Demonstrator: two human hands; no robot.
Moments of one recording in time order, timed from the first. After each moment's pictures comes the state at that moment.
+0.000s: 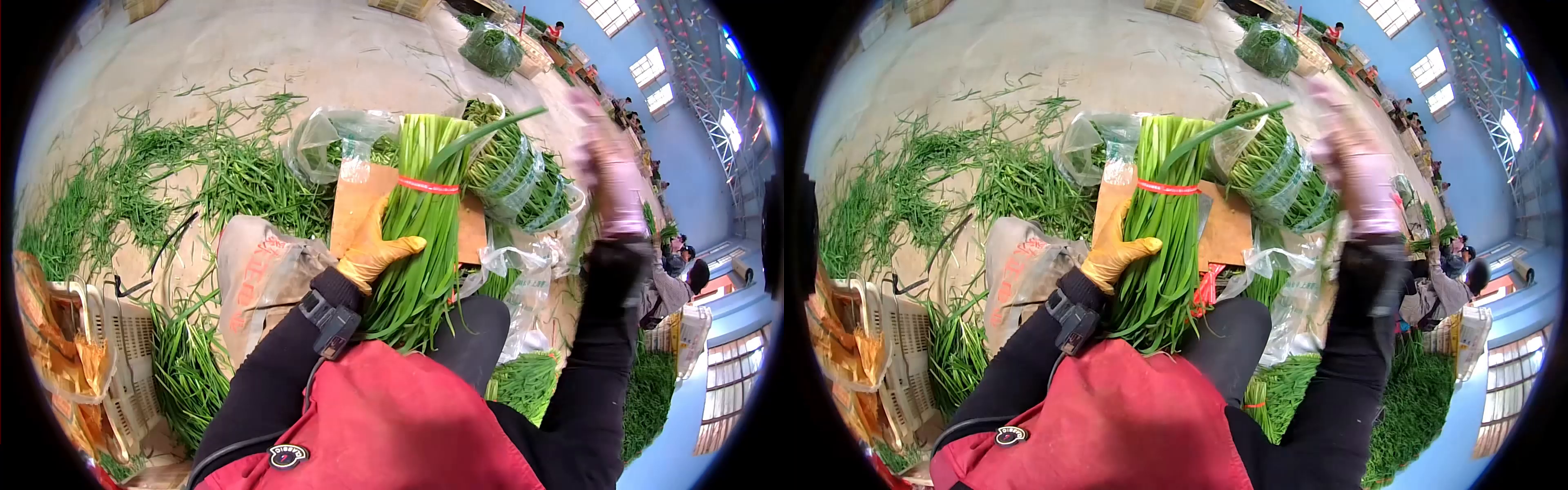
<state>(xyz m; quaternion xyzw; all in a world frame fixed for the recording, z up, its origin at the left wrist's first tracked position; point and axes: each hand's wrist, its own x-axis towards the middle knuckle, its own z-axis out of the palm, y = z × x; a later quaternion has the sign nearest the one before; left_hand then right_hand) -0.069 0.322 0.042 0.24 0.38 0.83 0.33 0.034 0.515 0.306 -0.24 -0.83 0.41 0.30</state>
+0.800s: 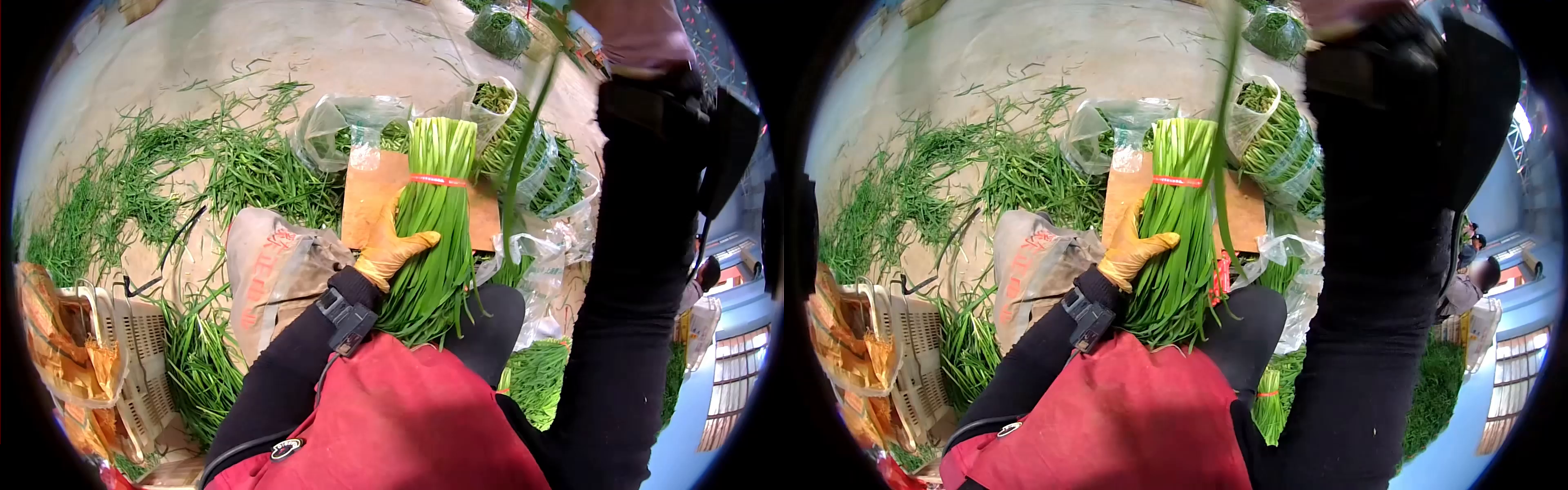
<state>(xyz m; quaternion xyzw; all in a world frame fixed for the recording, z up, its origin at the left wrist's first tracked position) -0.065 0.327 0.016 0.21 0.39 0.83 0.35 -0.095 0.413 0.388 0.13 -0.81 0.53 0.23</state>
